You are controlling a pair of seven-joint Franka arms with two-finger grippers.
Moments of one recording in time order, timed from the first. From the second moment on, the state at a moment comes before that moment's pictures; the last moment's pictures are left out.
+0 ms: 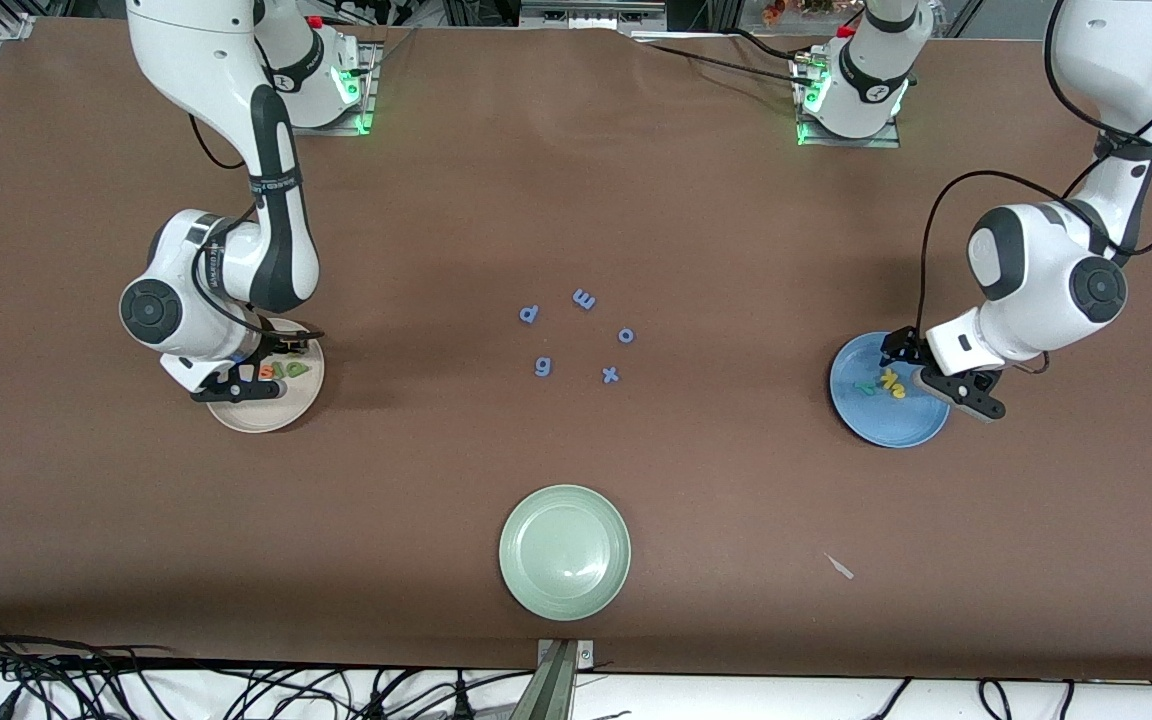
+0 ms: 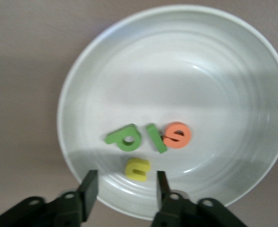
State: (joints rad) left arm 0.09 0.33 -0.05 -2.15 -0.15 2.44 0.61; right arm 0.86 0.59 -0.79 -2.02 0.47 2.18 -0.29
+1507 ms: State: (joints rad) left arm 0.09 -0.16 -0.09 -1.71 -0.05 1.48 0.13; right arm 0.57 0.42 -0.45 -1.76 0.19 1.83 -0.06
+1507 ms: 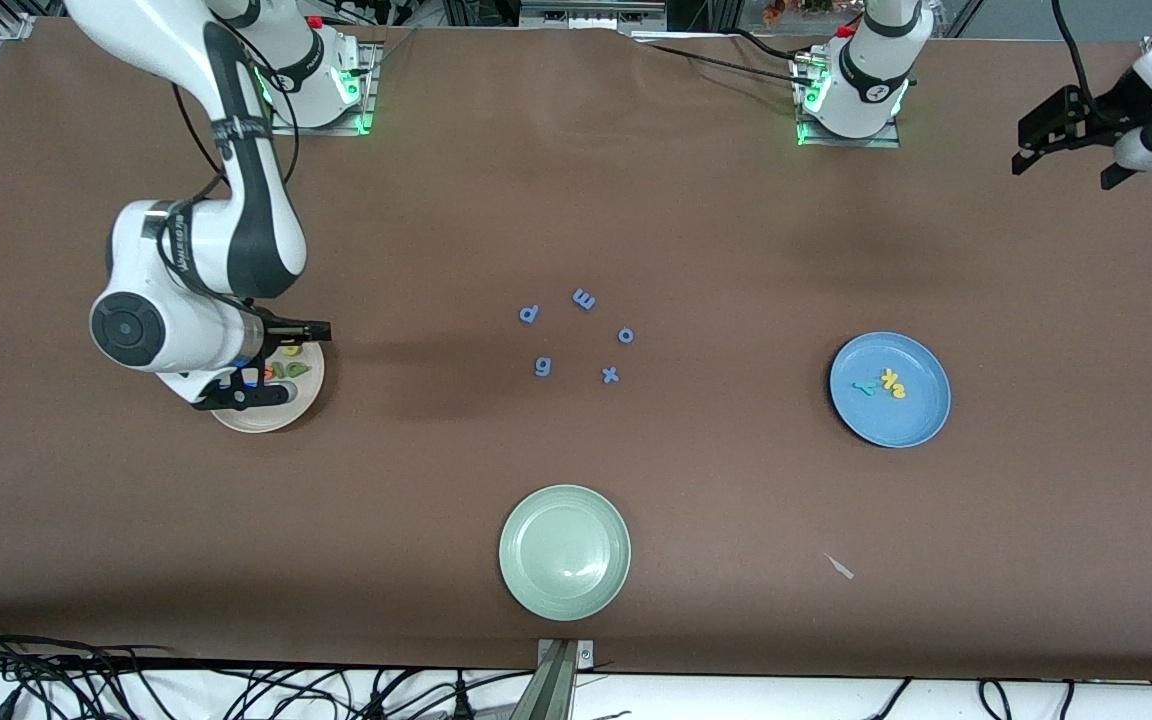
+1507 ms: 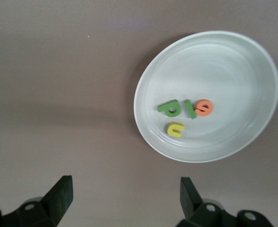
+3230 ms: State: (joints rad) left arm -0.09 -0.01 0.07 -1.56 -0.05 1.41 0.00; right arm 0.02 -0.04 -0.02 -1.69 -0.03 1.64 -0.06
